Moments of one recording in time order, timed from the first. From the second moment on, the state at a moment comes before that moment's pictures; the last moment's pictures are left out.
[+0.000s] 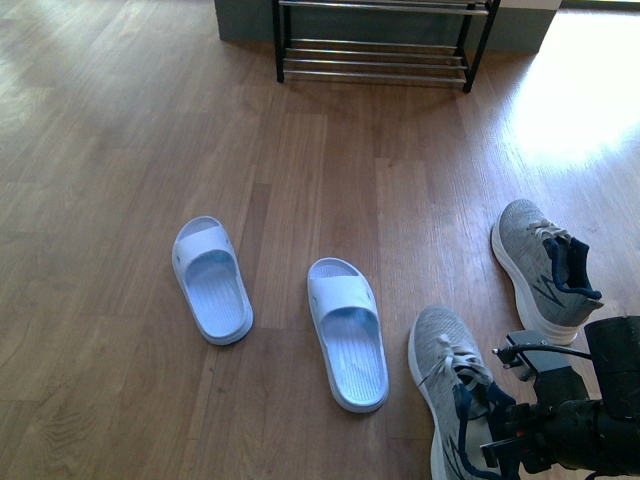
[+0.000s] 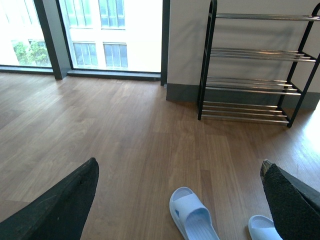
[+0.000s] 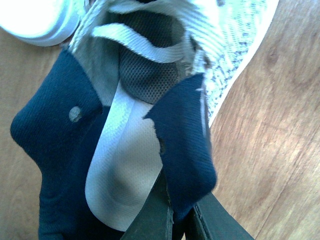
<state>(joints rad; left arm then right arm) 0.00 0.02 0.01 0.00 0.00 0.00 -0.14 2.69 0.76 0.69 -0.22 -0.20</state>
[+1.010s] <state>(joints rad) 0.00 0.02 0.01 0.00 0.00 0.00 -0.44 1.19 0.45 0.28 -0.42 0.21</state>
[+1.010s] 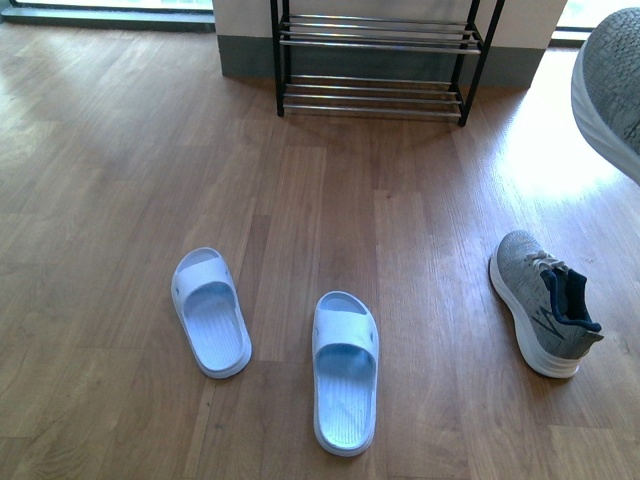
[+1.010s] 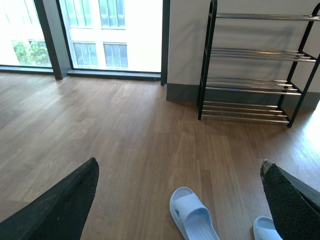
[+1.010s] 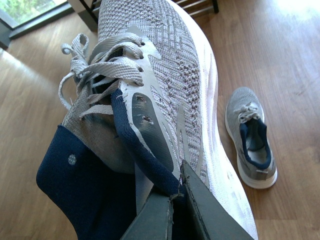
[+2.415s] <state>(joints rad) 0.00 0.02 0.01 0.00 0.00 0.00 -0.45 1.16 0.44 0.29 -0.41 0.21</state>
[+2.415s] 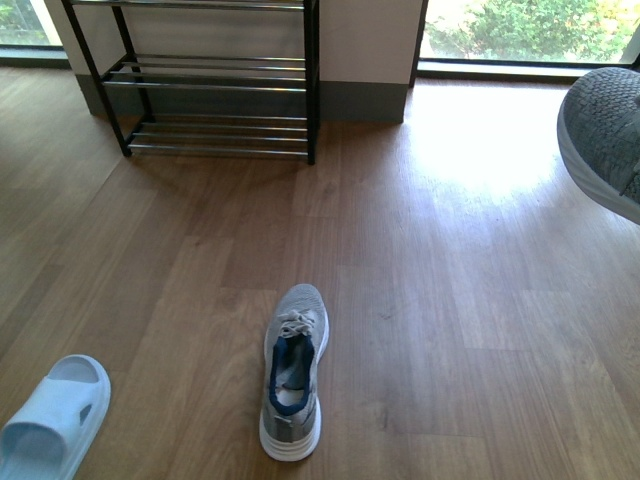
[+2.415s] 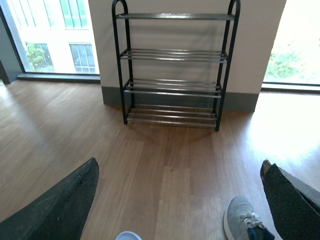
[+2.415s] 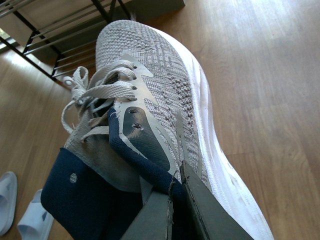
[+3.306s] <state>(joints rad) 0.05 1.30 0.21 0.67 -0.06 -0.11 -0.45 1.17 0.44 0.29 -0.42 0.21</state>
